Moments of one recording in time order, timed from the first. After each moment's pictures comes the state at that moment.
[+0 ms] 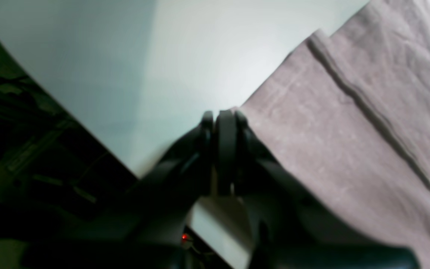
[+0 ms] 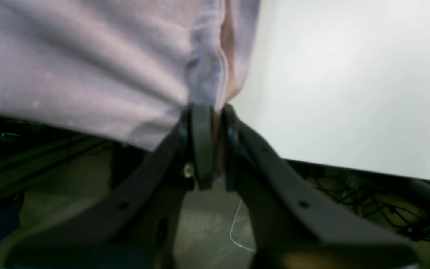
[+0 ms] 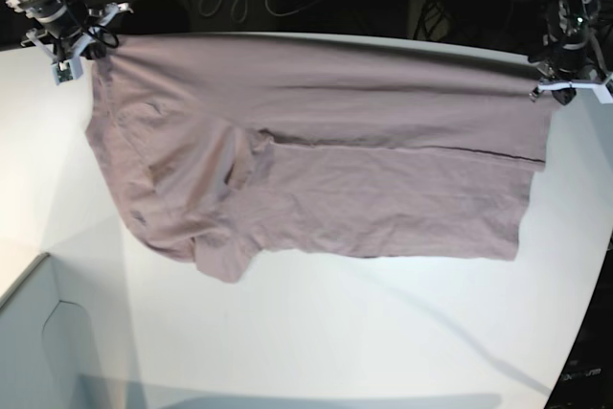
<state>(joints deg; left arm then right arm) 20.4 -11.6 -29.4 77.1 -35.4 0.1 12.4 -30.1 8.0 30.6 91.0 0.0 34.6 -27.9</state>
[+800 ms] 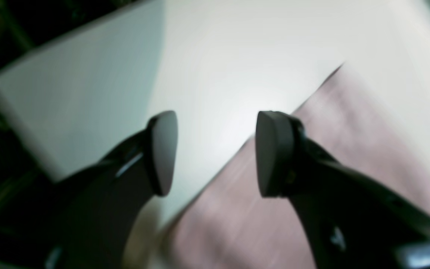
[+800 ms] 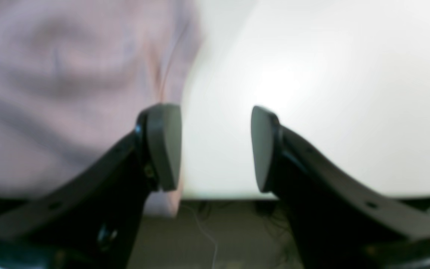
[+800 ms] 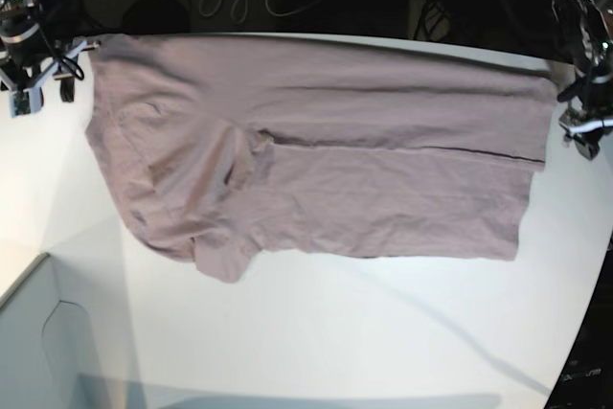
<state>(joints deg) 13.6 -10.5 -35.2 86.0 -34.5 0.4 16.0 -26.8 4.9 38.6 104.0 -0.3 34.5 -28.2</state>
